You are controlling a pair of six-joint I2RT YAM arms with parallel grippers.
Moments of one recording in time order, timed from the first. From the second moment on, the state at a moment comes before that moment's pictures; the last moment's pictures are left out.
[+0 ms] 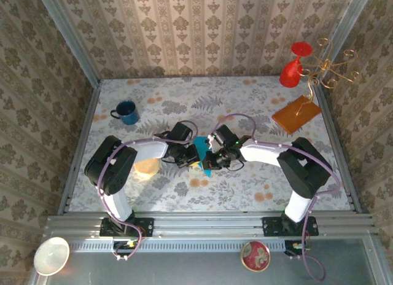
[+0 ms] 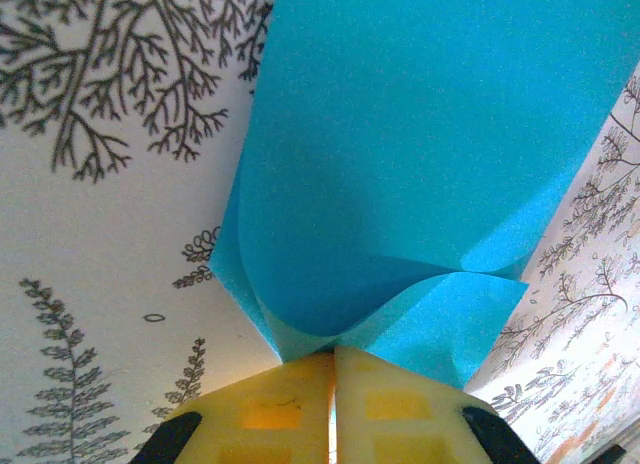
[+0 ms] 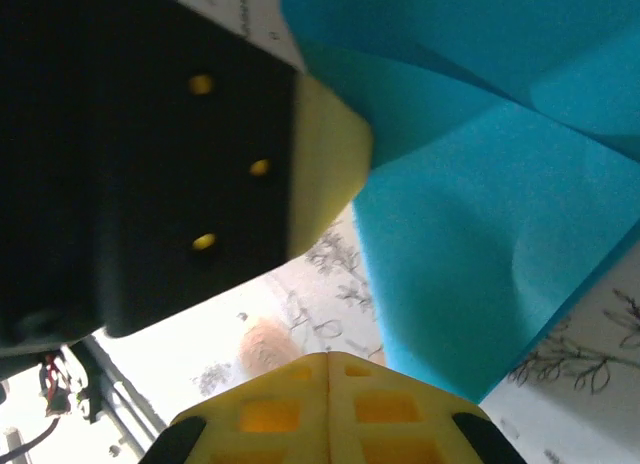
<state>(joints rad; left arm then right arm) -0.67 1.77 0.92 -0.29 0.40 -0.93 0.66 1.76 0.96 -0.29 -0.49 0.58</state>
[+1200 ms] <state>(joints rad) -0.60 1.81 0.97 -0.28 0.43 -0.71 0.66 1.85 1.00 -0.36 -0.45 0.54</state>
